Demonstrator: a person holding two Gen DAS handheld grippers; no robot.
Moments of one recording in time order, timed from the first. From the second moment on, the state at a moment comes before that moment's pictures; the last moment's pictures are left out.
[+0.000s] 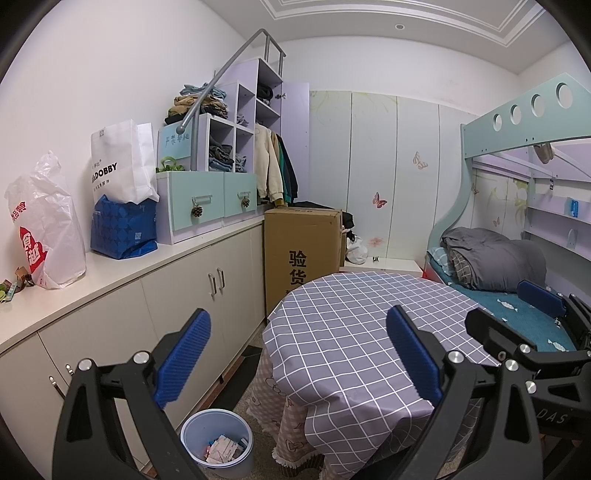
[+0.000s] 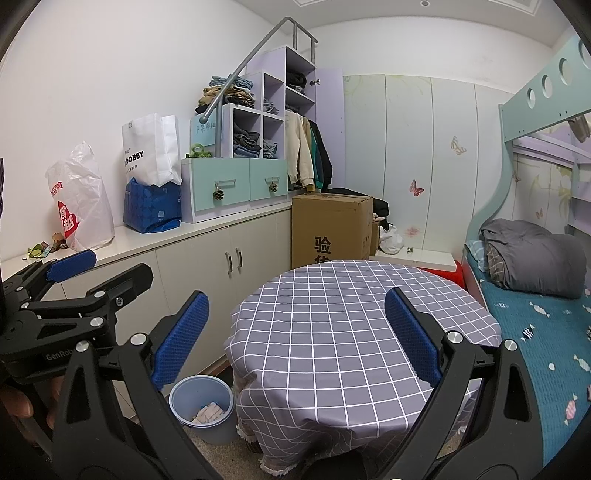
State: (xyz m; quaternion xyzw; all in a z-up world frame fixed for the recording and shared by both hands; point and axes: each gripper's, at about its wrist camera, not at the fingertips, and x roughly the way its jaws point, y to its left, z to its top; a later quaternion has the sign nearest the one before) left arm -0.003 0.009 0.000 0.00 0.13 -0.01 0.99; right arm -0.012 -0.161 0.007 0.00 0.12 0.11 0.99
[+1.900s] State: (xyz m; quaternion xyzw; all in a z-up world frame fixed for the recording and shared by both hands) left arm -0.002 0.014 0.000 0.00 0.13 -0.01 0.99; right arm -0.011 -0.160 0.006 0.00 0.12 0.11 0.99
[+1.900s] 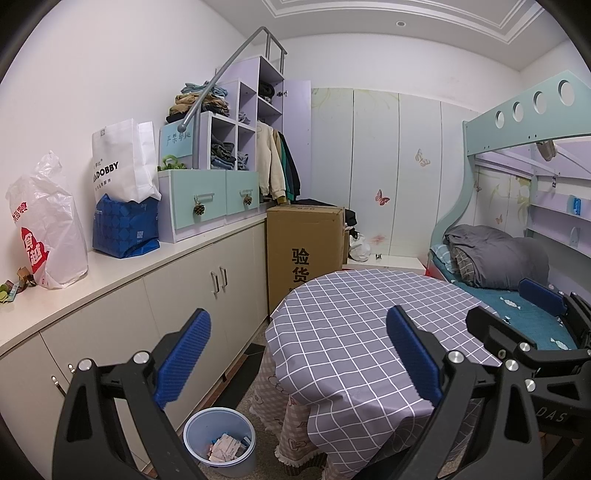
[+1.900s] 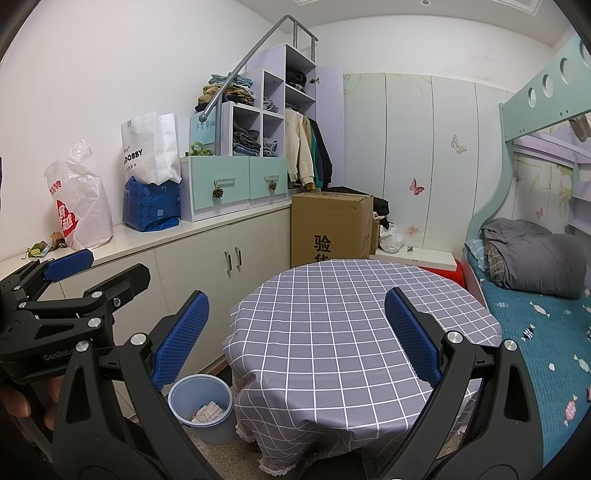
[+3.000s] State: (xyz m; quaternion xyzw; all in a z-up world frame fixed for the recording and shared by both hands) left arm -0.008 0.026 -0.013 0.00 0.14 -0.01 0.99; right arm -0.011 -0.160 -0.008 0.00 0.13 0.10 0.99
